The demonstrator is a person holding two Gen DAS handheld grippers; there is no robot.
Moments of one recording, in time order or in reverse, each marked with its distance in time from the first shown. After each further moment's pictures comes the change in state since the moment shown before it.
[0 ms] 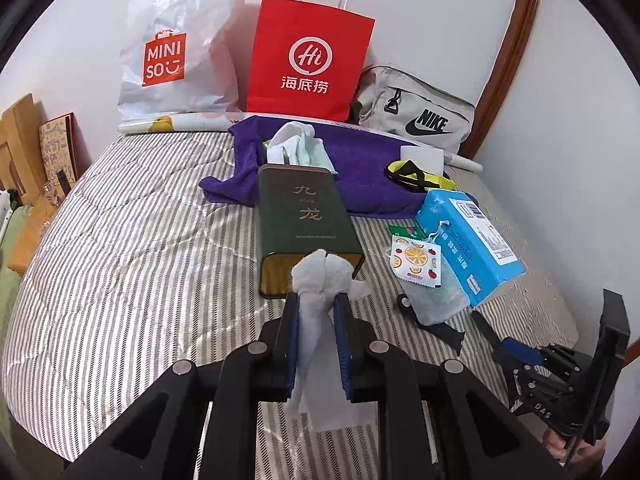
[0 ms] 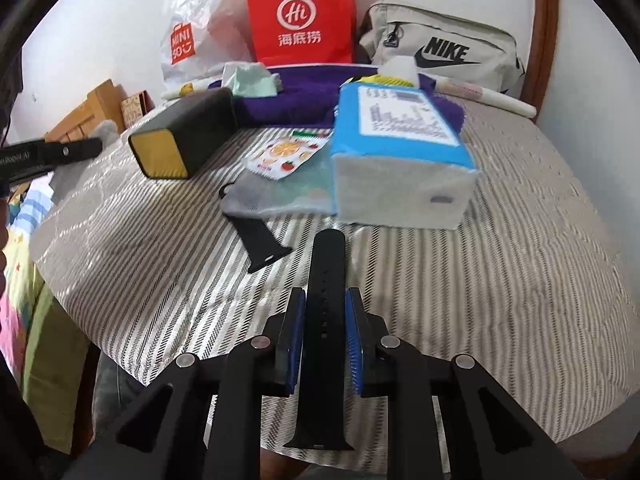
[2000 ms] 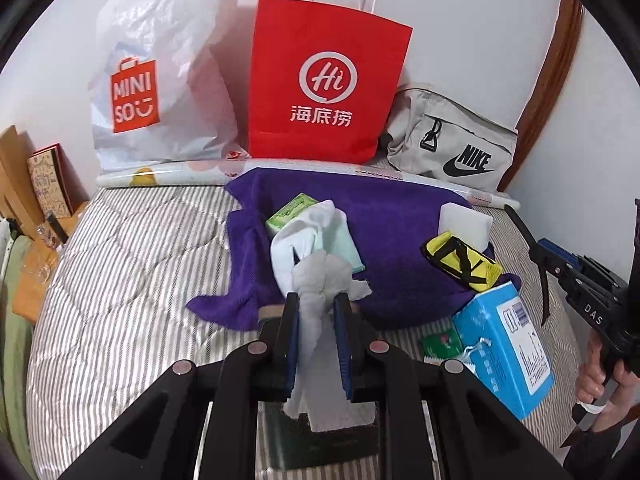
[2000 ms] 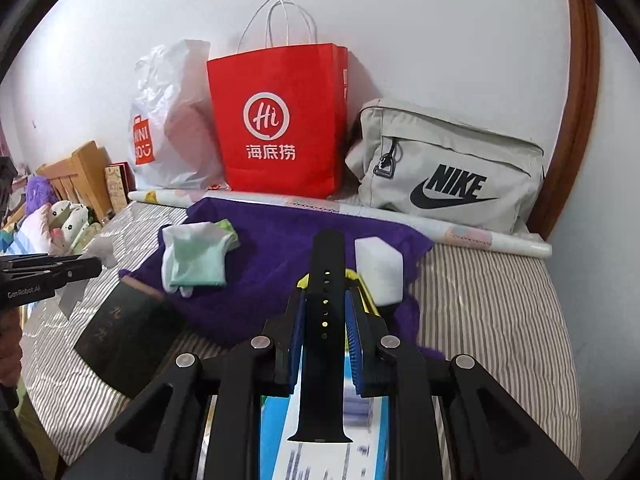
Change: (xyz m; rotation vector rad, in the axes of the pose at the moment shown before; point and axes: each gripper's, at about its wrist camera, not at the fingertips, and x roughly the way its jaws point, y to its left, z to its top) left arm 0.075 0.002 0.130 -0.007 0.025 0.069; right arm 0.042 -0.038 0.218 -0.056 -0.180 -0.005
